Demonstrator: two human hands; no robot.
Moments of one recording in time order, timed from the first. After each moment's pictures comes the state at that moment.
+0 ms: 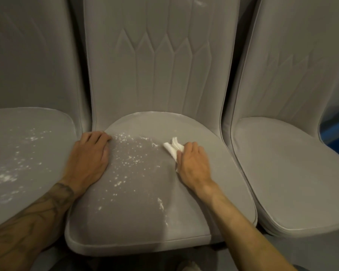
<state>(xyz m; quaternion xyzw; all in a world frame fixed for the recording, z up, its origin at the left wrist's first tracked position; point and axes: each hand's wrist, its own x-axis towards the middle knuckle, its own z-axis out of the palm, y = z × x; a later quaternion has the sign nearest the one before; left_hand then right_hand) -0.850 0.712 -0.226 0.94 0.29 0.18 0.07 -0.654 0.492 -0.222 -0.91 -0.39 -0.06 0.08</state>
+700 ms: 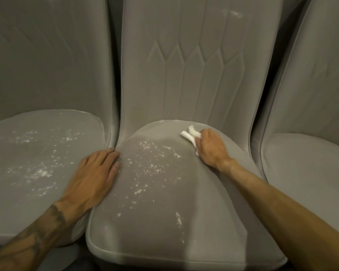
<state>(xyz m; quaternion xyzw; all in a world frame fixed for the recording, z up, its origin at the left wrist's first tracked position) -0.905 0.701 -0.219 0.93 0.33 0.11 0.10 -0.567 0.561 -0.217 -0.87 -0.48 -0.04 0.12</state>
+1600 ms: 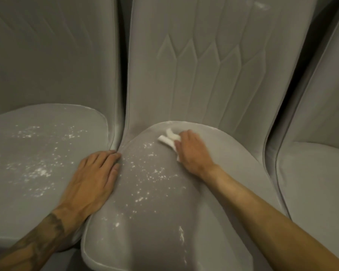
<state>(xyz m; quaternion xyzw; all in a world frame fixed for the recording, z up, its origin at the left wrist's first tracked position) -0.902 0.700 -0.230 0.92 0.35 0.14 0.08 -0.616 0.604 -0.219 -0.76 -0.63 -0.06 0.16</state>
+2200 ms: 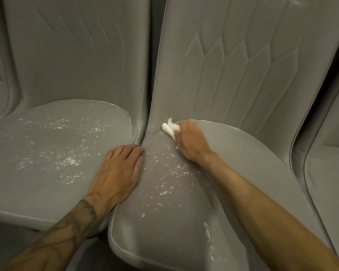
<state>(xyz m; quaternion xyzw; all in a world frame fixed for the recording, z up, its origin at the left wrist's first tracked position) -0.904 0.703 -0.237 0.92 0.36 0.16 0.08 -0.651 0.668 -0.219 -0.77 -0.61 -0.03 0.14</state>
